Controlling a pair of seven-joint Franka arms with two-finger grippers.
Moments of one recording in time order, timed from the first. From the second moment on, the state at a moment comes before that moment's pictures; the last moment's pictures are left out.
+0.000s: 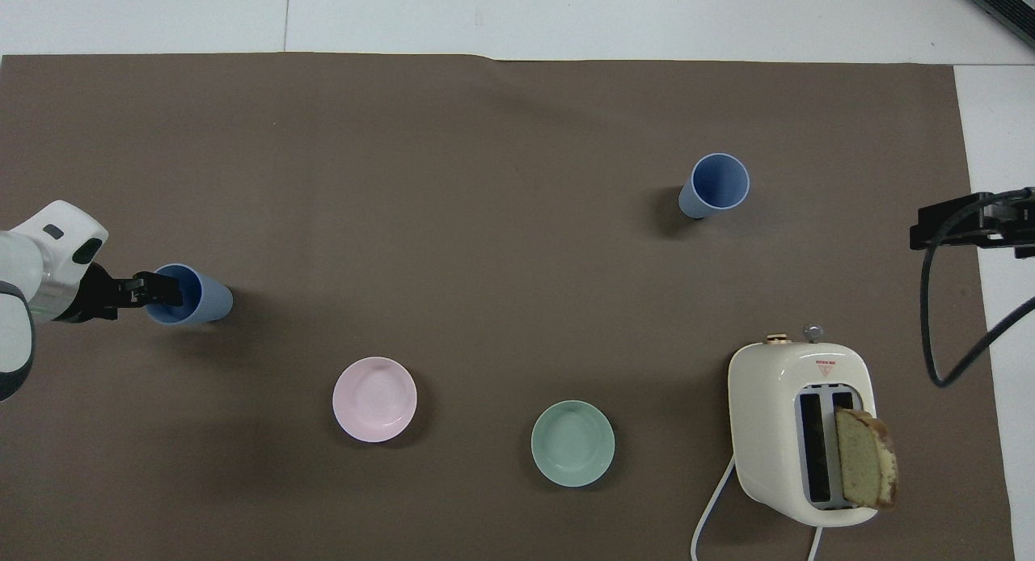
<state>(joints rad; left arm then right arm) 0.07 0.04 0.04 -2.16 -0.06 2.14 0.02 -0.01 -0.01 0.02 -1.47 -0.03 1.49 0.12</state>
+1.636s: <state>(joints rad) -0.20 0.22 0.00 -1.66 -0.14 1.99 -0.50 -0.01 -0.01 0.02 -1.47 -0.03 1.49 0.12</state>
